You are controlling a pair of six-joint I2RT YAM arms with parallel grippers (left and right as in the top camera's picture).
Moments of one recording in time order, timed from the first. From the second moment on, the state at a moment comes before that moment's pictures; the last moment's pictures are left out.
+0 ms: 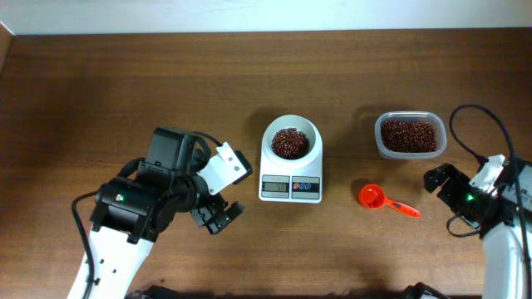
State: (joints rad) left arm -0.32 1.11 1.17 -1.15 0.31 0.58; right arm -0.55 1.11 0.72 -0.68 -0.38 0.20
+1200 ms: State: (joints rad) left arm -0.32 1.11 1.17 -1.15 0.31 0.58; right arm -0.55 1.05 0.72 -0.81 -0.86 0.03
